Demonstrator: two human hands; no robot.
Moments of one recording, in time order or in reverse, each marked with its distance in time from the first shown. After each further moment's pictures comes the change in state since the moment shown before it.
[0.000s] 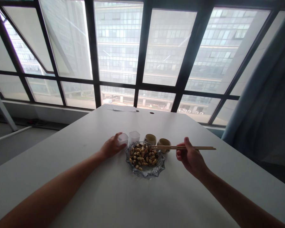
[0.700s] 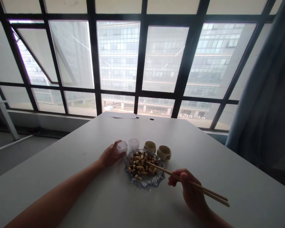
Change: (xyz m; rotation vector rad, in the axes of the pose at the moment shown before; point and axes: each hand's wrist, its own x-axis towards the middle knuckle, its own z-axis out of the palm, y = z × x) left_hand 0.000 0.000 0.001 -0.010 0.002 0.023; right_hand -0.060 0.046 -0.011 -0.320 -0.124 -0.436
